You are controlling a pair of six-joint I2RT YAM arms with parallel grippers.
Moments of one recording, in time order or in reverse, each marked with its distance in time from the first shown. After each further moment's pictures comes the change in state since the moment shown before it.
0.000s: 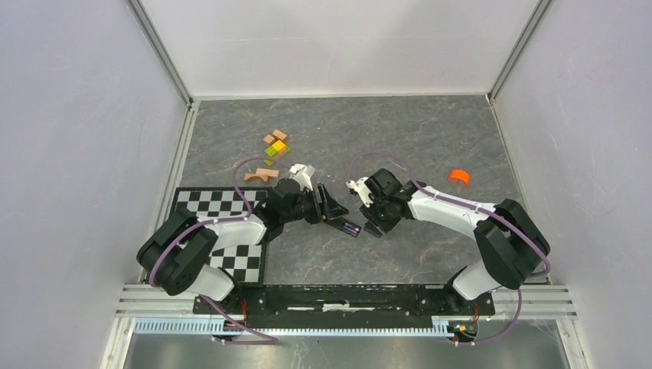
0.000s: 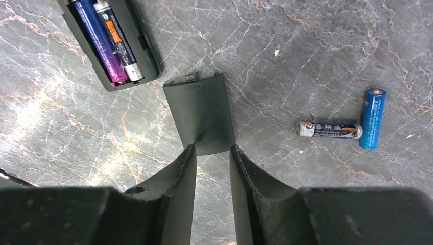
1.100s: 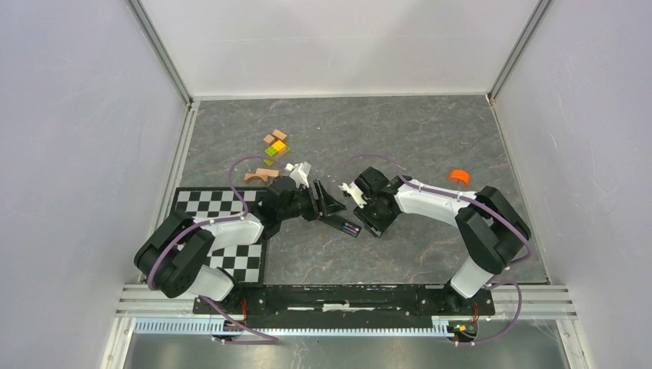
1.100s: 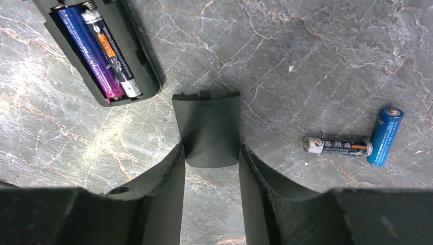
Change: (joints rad) left arm 0.037 -0.021 0.000 -0.003 0.007 0.001; right arm 0.027 0.132 0.097 -0.076 0.027 -0.014
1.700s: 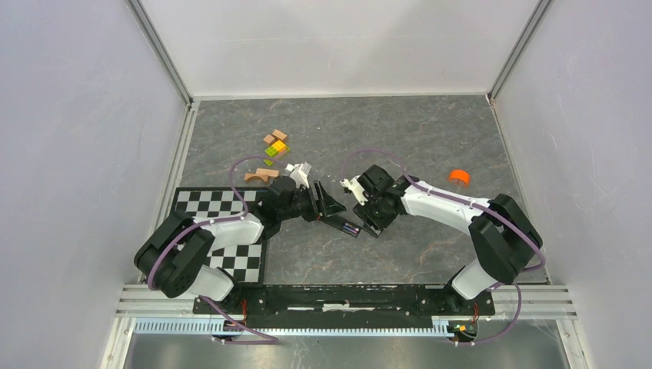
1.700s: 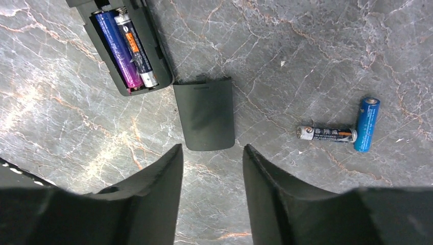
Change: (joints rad) left arm 0.000 0.000 0.000 -0.010 0.015 0.000; right arm 0.003 -0.084 -0.004 -0.006 -0.015 0.016
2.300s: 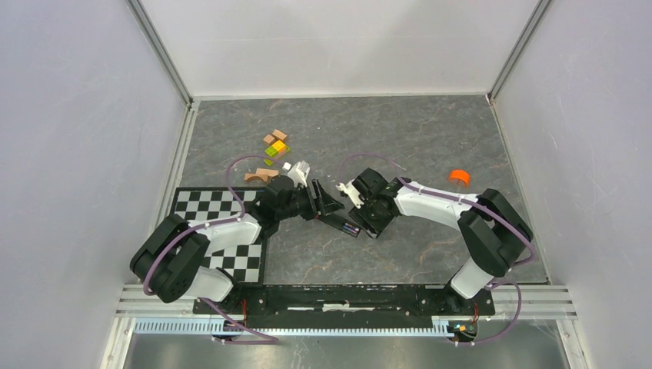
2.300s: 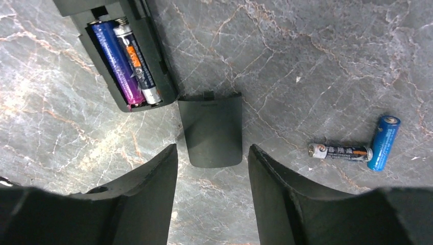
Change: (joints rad) left arm 0.006 -0.038 0.000 -0.027 -0.023 0.012; right arm 0.023 0.055 0.000 0.031 0.013 -0.002
